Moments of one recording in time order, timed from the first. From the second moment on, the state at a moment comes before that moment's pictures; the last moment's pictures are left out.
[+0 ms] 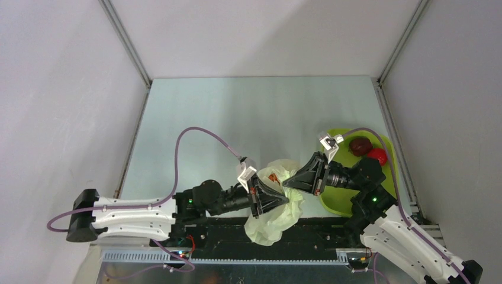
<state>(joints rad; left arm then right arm) -1.40 0.91 0.60 0.39 -0.03 -0.55 0.65 0.58 0.53 0.24 -0.78 0.80</state>
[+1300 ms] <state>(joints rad) -1.26 0.95 0.62 0.47 0.08 -0.85 0.68 0.59 0.53 0.32 -0.82 0.84</state>
